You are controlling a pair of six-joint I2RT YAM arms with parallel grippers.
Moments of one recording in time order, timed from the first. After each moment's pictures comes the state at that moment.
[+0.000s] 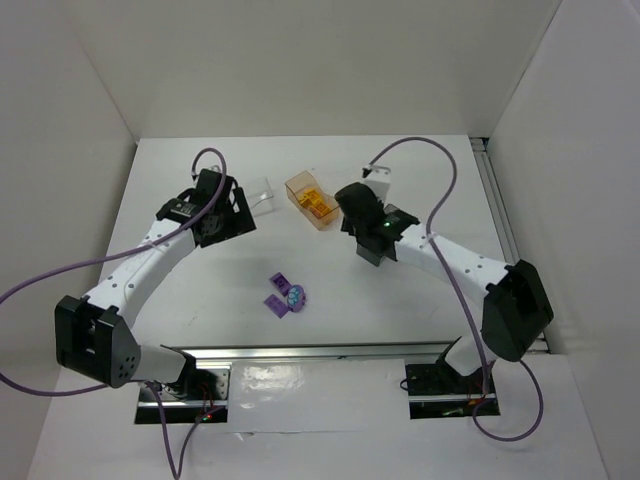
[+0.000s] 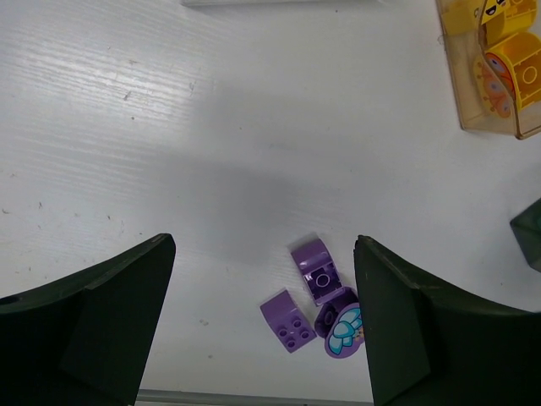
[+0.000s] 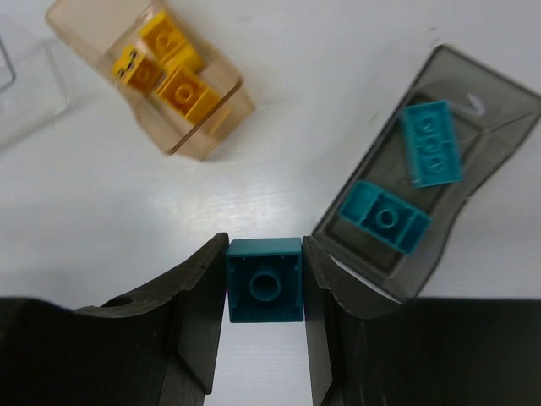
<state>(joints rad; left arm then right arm) -0.31 1.36 1.17 -0.75 -0.20 -0.63 0.74 1.54 1.17 -0.41 0.56 0.67</state>
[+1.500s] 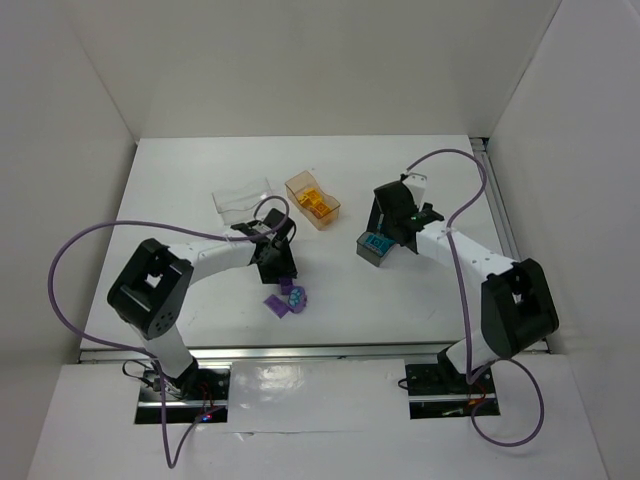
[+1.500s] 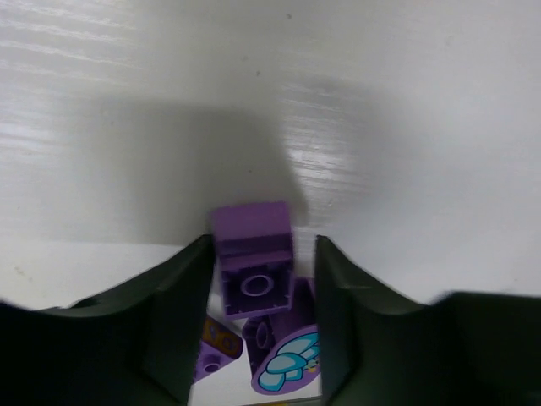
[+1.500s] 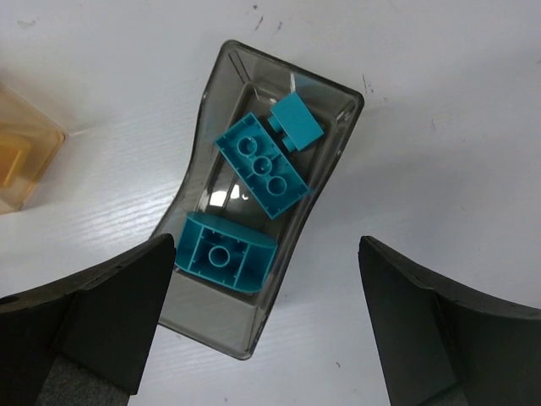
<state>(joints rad) -0.58 1.71 1.02 -0.52 -0.05 -0.90 0.44 1.50 1.02 -0.39 0.48 0.59</state>
